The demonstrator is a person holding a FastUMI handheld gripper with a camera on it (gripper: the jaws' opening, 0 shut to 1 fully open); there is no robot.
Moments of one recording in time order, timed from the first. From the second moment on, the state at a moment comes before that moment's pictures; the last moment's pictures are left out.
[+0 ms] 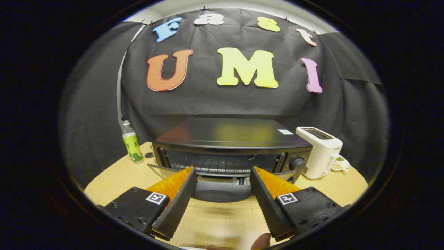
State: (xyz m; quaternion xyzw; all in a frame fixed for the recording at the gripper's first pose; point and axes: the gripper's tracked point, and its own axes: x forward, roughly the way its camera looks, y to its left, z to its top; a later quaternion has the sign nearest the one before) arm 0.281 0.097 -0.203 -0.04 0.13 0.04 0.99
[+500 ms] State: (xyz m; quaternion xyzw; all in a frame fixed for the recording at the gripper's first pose) arm 0.223 0.091 -0.268 -0.06 0.22 0.04 0.97
